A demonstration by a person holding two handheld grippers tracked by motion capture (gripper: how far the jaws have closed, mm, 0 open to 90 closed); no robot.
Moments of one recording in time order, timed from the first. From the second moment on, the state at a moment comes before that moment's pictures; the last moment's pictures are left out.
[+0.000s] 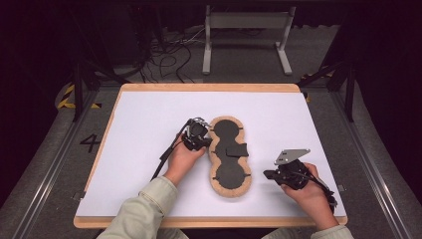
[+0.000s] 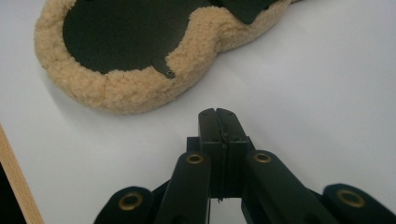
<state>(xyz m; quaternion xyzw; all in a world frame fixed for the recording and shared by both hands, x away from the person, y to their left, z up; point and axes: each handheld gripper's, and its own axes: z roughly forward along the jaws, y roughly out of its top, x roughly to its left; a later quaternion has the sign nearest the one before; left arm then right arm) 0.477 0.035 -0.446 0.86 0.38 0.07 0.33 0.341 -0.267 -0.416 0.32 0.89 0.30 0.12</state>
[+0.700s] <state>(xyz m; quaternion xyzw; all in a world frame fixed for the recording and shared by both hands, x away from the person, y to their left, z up) 0.425 0.106 -0.421 0.85 0.35 0.07 0.39 0.358 -0.222 -0.432 0.29 0.91 0.26 0.11</state>
